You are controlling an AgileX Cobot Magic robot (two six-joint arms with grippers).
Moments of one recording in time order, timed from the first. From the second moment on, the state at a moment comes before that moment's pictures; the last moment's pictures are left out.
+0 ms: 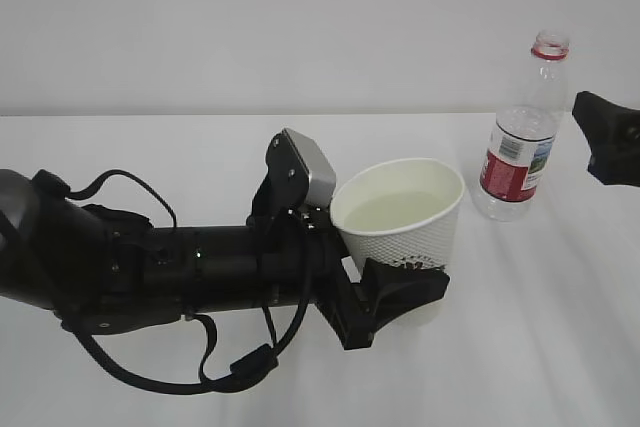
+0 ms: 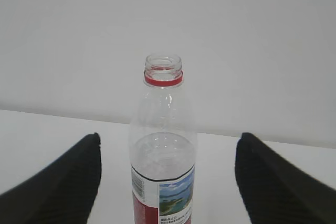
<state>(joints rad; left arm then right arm) -0.74 1.99 -0.82 0.73 -0.98 -0.52 0.11 1.32 -0.35 -0.02 -0.76 -0.05</state>
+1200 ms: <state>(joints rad) -0.54 1.99 -0.82 0.59 -0.92 -0.44 0.11 1.32 -0.35 -0.02 -0.76 -0.05</state>
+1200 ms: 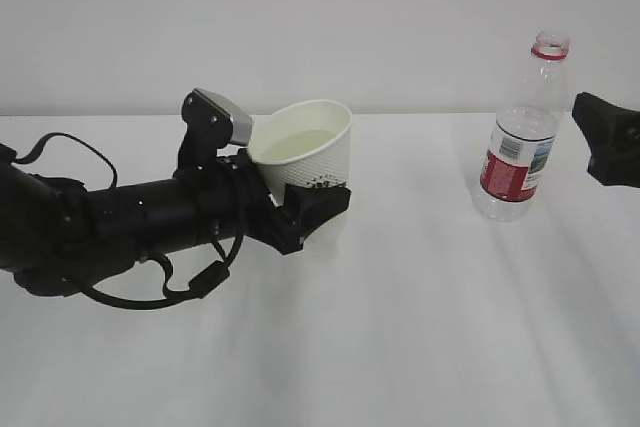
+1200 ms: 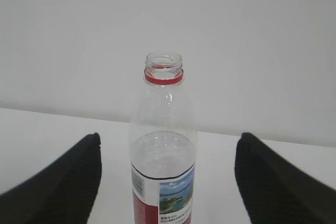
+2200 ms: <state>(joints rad) -0.31 1.99 -0.72 0.50 -0.98 -0.35 0.11 1.32 -0.35 -0.02 -0.76 -0.05</state>
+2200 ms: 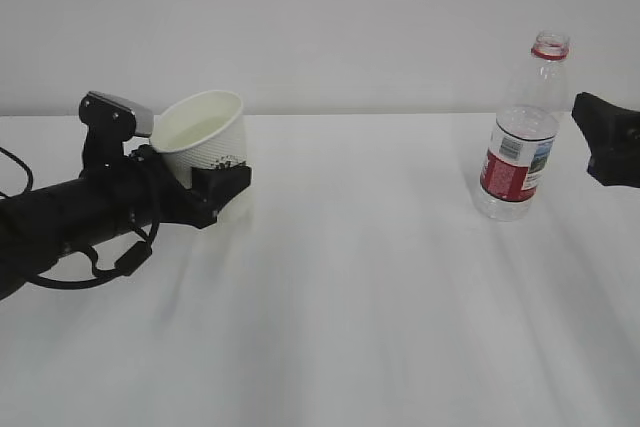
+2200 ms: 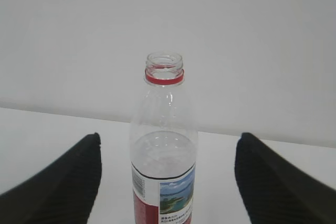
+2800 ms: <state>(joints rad) -0.12 1.99 -0.70 0.44 -0.98 -0.34 0.11 1.32 -0.35 -0.02 -0.76 -0.05</state>
